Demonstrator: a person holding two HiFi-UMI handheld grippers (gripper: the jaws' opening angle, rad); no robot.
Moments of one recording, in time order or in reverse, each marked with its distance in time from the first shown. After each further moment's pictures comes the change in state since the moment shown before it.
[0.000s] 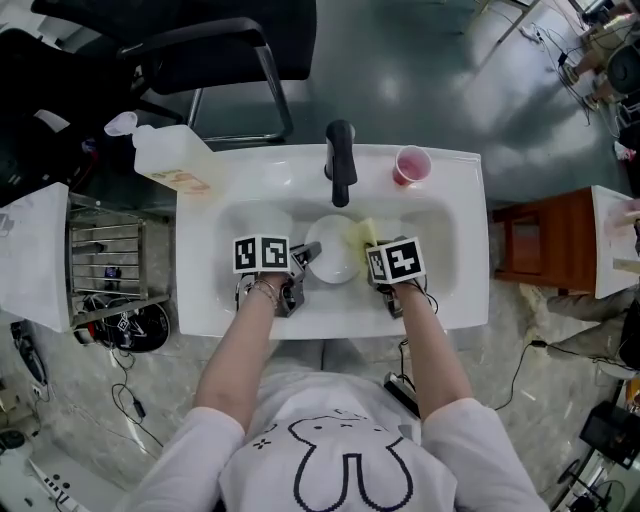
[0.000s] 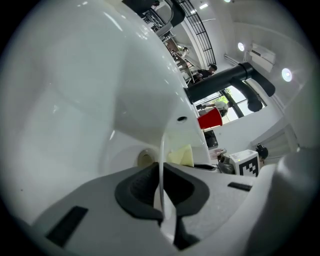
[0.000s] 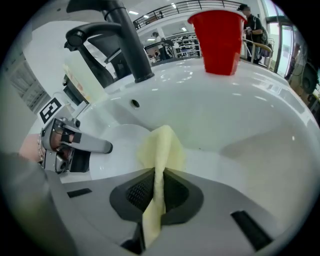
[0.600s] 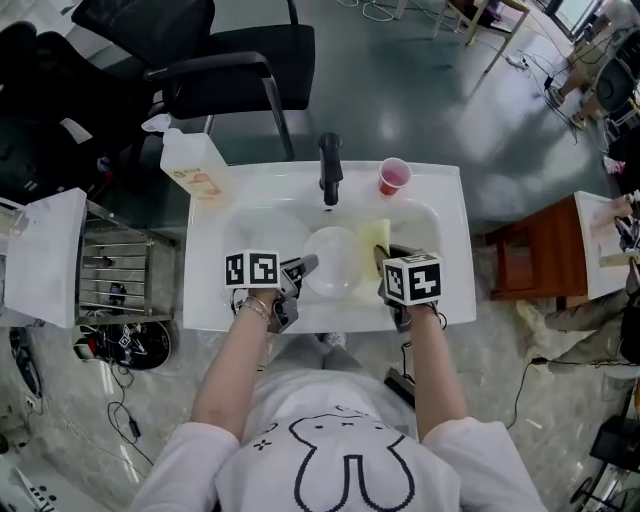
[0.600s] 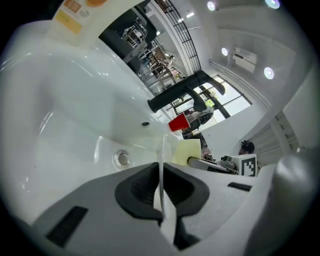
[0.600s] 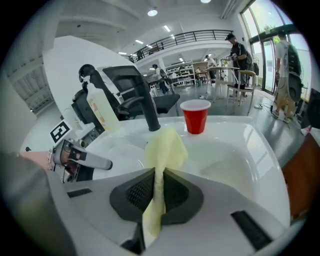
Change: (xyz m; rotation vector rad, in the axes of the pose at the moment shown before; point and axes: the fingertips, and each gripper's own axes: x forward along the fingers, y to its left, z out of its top) left arm -0.054 -0.069 -0.018 0.097 -0.089 -0.101; right arm -0.118 0.018 0.020 -0.003 -0.296 -0.039
